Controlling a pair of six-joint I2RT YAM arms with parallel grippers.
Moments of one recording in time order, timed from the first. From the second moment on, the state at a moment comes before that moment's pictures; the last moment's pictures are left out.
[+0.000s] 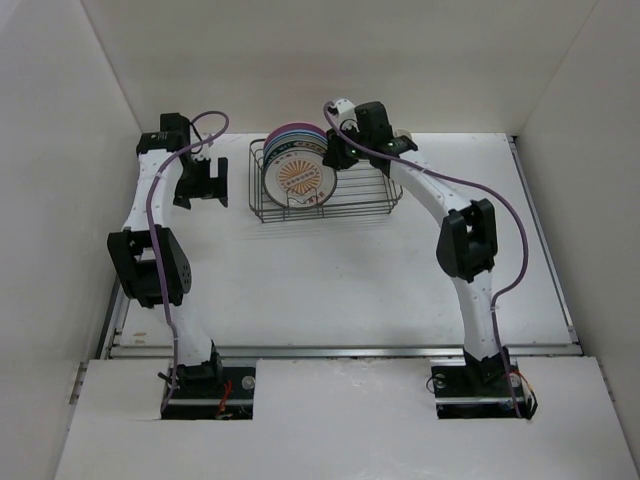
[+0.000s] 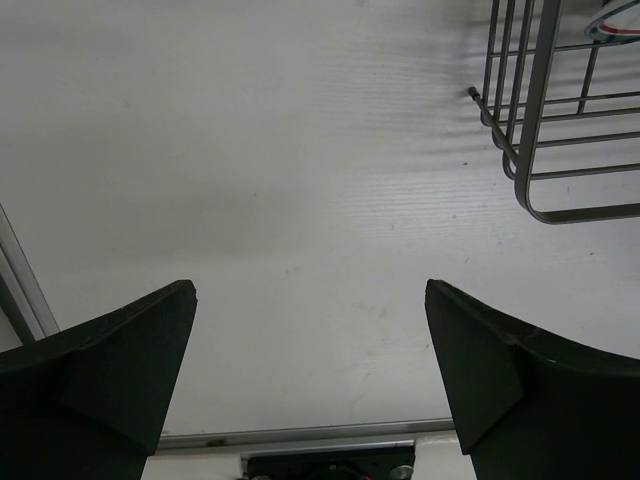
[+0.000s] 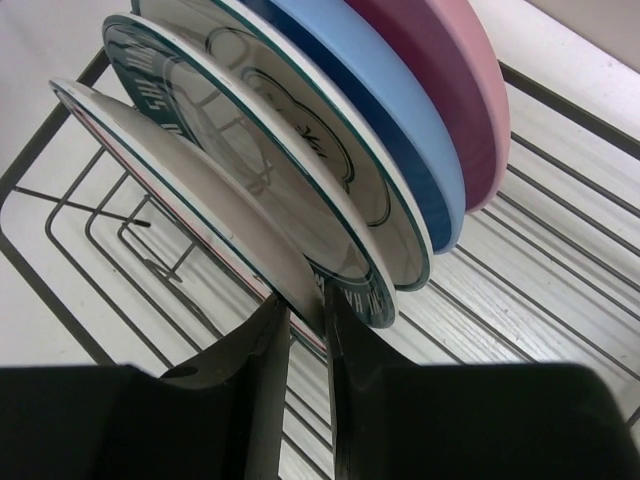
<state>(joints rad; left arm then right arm) 0.09 1.85 1.79 -1.15 0.11 0.05 0.47 2.25 2.13 -0.40 -0.37 0.00</state>
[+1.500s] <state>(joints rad) -0.26 2.18 2.12 -0.83 -0.02 0.21 0.57 1.57 1.17 -0.25 -0.41 0.15</state>
